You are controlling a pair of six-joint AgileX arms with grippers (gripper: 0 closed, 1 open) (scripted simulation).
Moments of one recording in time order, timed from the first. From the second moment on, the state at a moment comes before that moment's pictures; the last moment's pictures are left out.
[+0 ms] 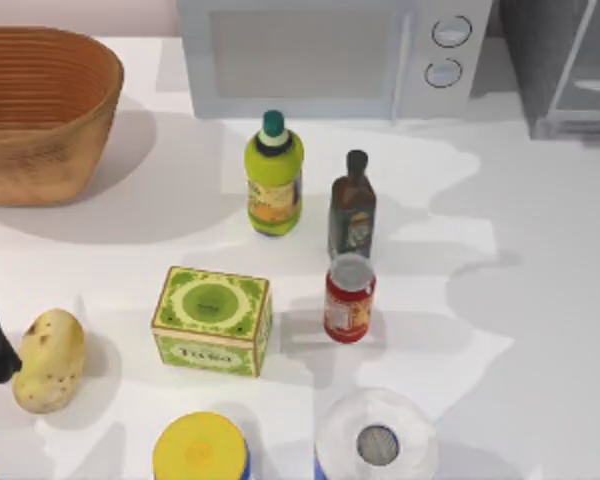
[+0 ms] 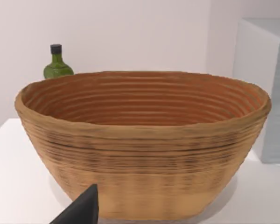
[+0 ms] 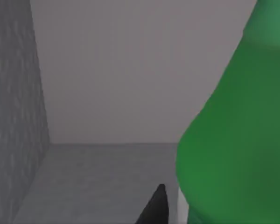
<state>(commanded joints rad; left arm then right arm) 0.00 0.00 0.00 0.00 0.00 0.00 -0.24 1.98 0.97 0.99 -0.20 0.02</state>
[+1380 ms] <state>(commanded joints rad) 0.00 0.00 0.00 0.00 0.00 0.00 0.43 1.81 0.38 1.36 0.41 0.06</state>
